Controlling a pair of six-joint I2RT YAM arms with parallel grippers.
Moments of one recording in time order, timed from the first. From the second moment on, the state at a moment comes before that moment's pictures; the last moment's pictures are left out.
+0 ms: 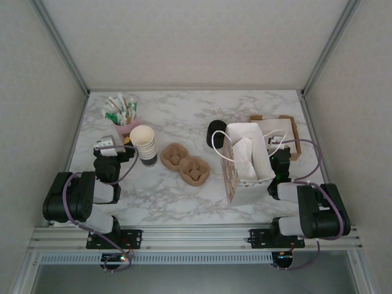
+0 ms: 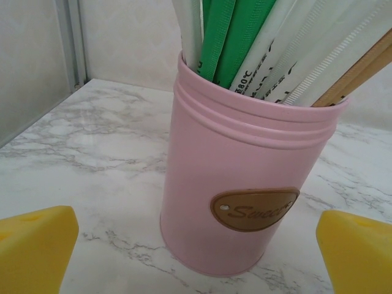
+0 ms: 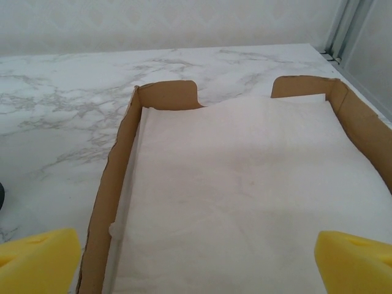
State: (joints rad) left arm 0.07 1.52 0.17 1.26 -0.04 -0.14; right arm 0.11 1.37 0.25 0.80 0.13 0.04
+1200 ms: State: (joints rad) left arm 0.07 1.53 0.20 1.21 -0.07 -0.15; right arm 0.09 1.53 0.37 0.76 0.14 0.04
